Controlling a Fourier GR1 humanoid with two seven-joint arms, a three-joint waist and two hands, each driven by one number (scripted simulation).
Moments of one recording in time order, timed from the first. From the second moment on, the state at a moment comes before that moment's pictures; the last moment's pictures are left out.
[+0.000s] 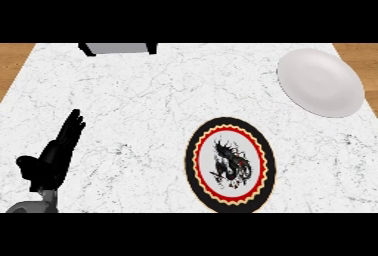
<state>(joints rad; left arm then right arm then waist) -0.03 0.32 -0.02 -1.33 0.15 0.04 -0.16 -0.08 -0.86 -0.19 -0.89 0.38 -0.15 -0.12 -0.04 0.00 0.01</state>
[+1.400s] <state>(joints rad) -0.08 0.27 0.00 -1.30 0.08 -0.01 -0.15 -0.42 -0.90 -0.30 -0.75 0.36 -0.15 -0.35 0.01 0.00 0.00</state>
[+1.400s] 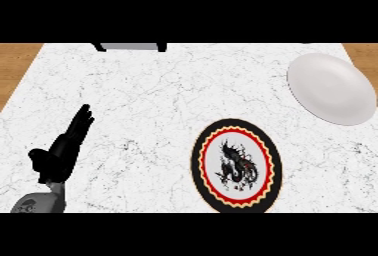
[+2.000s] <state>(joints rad) -0.09 0.26 0.00 -1.33 0.06 -0.02 -0.13 -0.75 -0.74 -0.20 -0.45 0.51 -0.23 -0.32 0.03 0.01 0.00</state>
